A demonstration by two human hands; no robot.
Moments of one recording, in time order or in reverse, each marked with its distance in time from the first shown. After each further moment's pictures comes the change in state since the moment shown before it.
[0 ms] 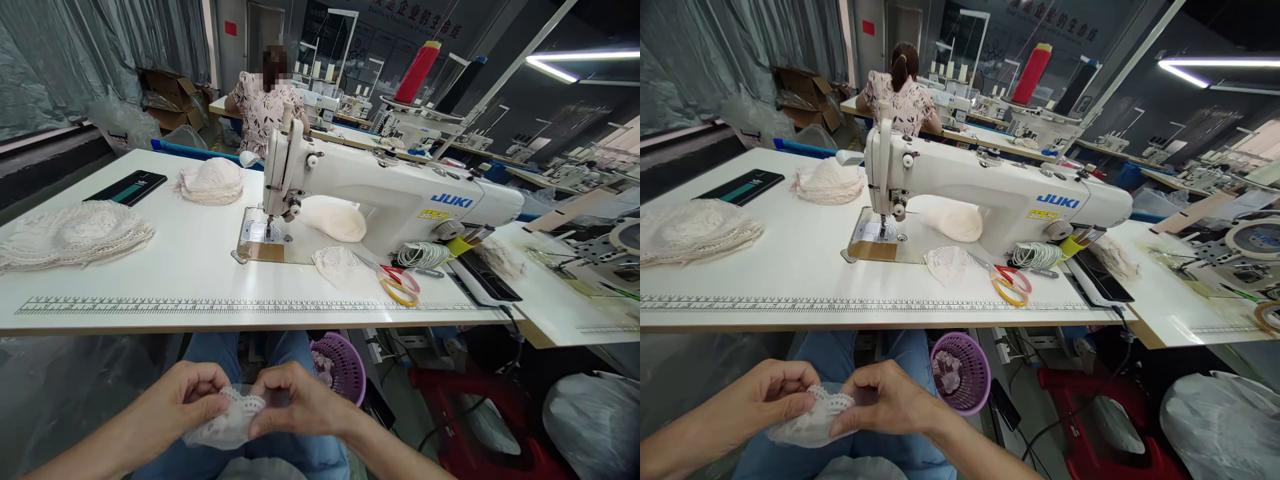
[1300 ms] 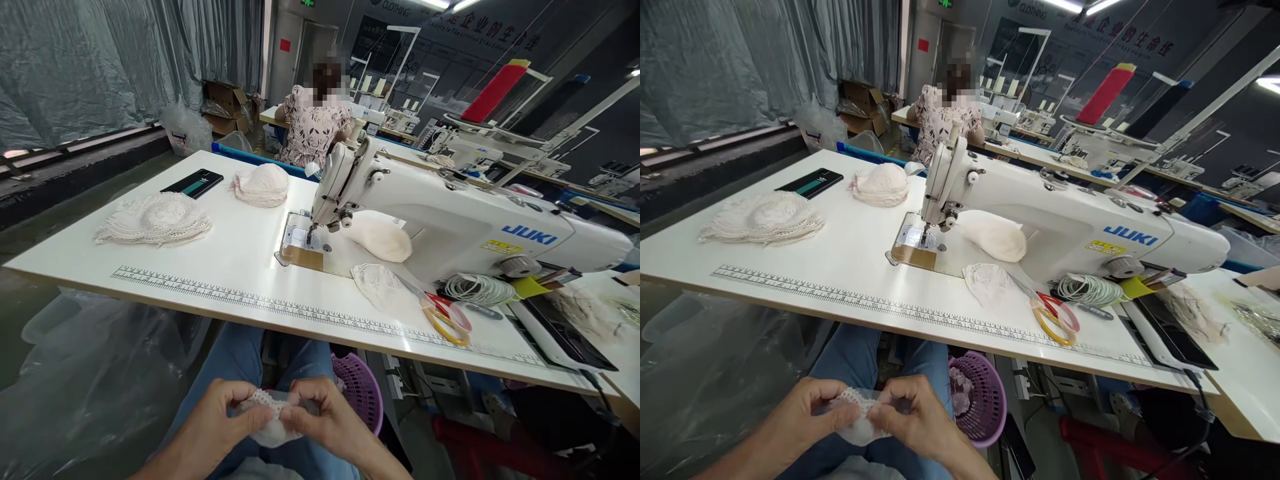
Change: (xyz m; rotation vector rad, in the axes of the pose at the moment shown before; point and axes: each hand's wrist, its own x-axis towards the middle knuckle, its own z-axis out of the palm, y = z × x) left_hand -0.007 -0.025 0.036 -0.117 0.295 0.052; right_hand 0.004 0.012 0.010 -0.069 0.096 0.057
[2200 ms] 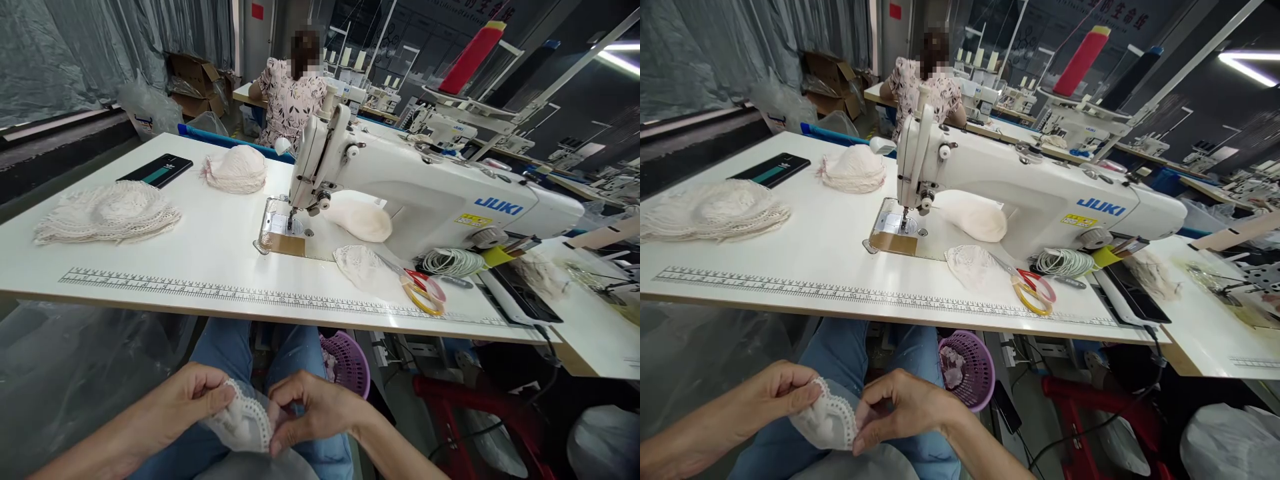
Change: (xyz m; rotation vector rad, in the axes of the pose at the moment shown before) left_hand 0.001 0.015 -0.036 -0.048 -0.297 -0.145; right_hand 0.001 0.004 -0.011 0.050 -0.390 -0.030
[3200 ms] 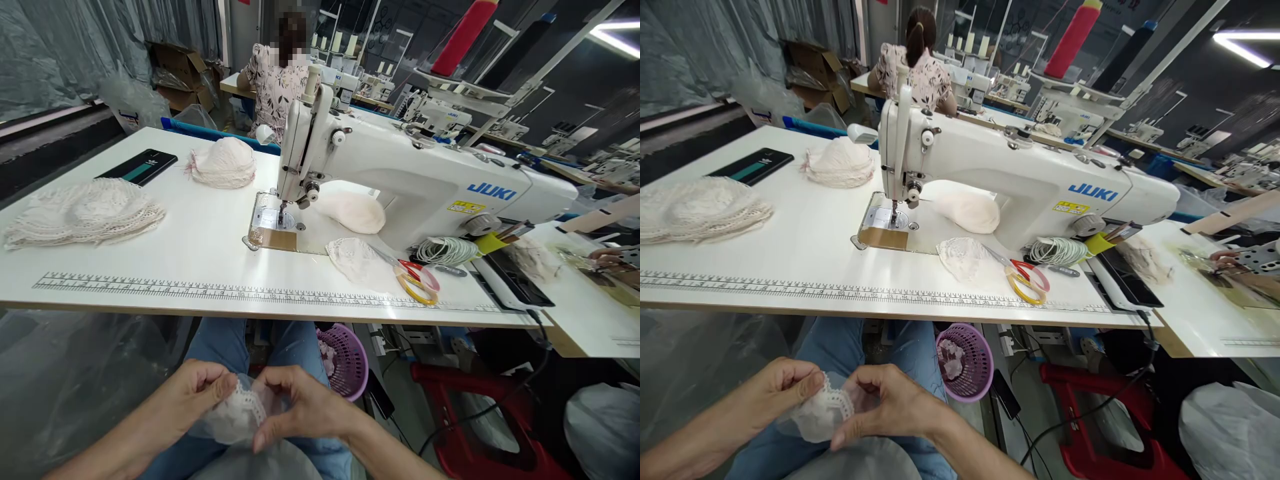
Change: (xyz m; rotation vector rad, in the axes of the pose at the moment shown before) left_hand 0.014 -0.003 0.011 0.092 0.084 -0.020; right_hand 0.001 0.002 0.015 0.246 0.227 0.134
